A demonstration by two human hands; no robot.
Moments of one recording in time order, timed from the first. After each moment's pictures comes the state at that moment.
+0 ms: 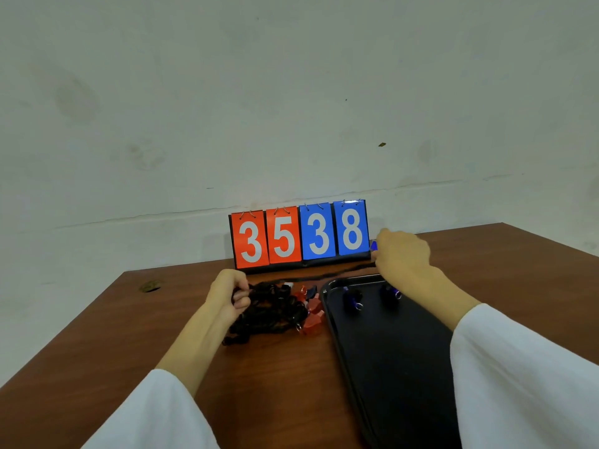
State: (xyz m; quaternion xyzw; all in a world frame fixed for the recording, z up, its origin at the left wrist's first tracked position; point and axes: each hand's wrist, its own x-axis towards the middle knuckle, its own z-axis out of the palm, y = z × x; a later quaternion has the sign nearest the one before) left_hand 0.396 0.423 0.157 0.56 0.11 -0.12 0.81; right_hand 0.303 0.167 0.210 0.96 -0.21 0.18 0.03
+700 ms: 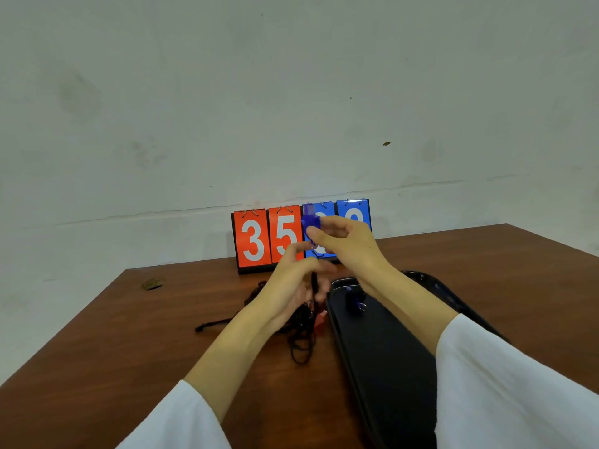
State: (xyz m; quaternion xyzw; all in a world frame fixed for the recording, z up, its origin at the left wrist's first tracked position) left_hand 0.321 0.357 0.195 0.59 -0.21 -0.18 0.75; right_hand 0.295 0.238 0.226 0.74 0.02 0.23 -0.63
